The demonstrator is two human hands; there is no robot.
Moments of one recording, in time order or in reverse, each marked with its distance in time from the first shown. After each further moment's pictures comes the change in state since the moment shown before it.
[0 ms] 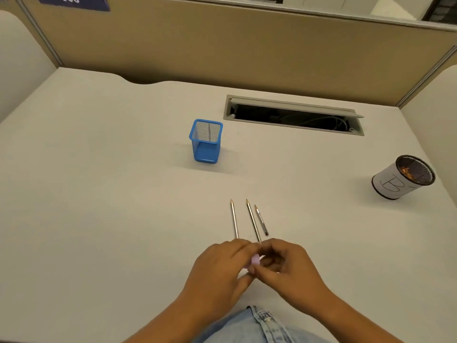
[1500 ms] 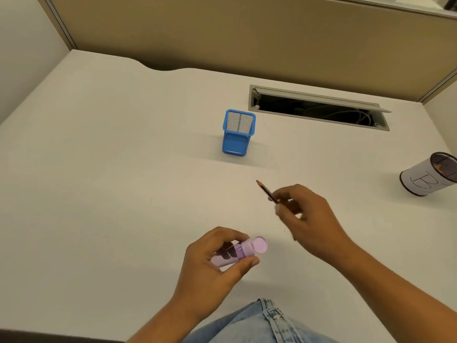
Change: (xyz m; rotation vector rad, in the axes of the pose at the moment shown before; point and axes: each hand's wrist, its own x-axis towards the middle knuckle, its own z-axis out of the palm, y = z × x) left_hand -0.044 -0.049 -0.070 -0.630 0.275 -0.332; right_hand 0.060 -0.063 0.030 -0.378 0.200 -0.191
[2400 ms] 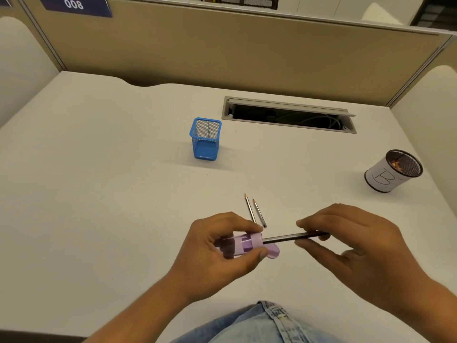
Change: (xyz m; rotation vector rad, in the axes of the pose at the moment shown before) left_hand 0.008 0.078 0.060 -0.011 -0.191 0.185; right_hand -0.090 0.008 -0.125 -0.335 0.143 -0.571
